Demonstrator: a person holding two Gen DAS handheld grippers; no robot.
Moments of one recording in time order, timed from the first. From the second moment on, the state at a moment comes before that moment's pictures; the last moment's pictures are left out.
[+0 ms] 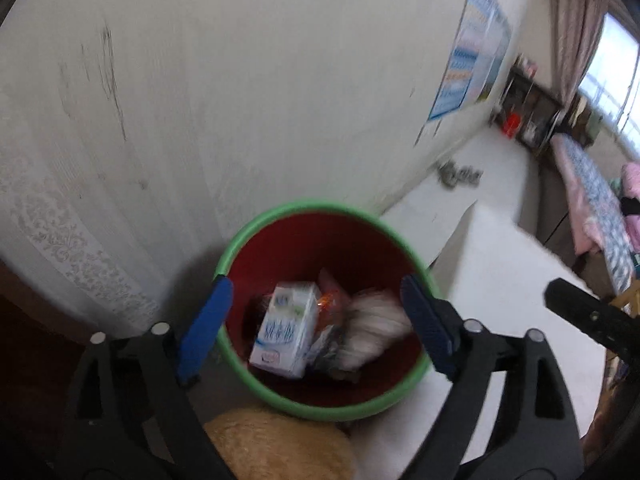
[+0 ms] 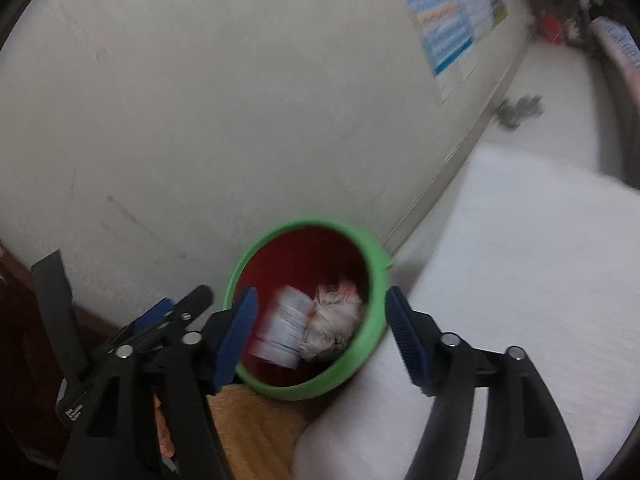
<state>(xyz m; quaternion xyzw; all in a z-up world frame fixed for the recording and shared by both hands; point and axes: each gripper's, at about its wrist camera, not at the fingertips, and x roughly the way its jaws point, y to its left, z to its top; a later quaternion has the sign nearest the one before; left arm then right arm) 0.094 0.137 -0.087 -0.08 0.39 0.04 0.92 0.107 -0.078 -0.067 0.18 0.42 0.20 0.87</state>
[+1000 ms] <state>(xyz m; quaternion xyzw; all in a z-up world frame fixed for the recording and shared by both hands) 0.012 -0.045 0.022 -0.02 0.24 -0.07 0.97 -0.089 -0.249 -0.027 0.11 0.21 -0.09 0.97</state>
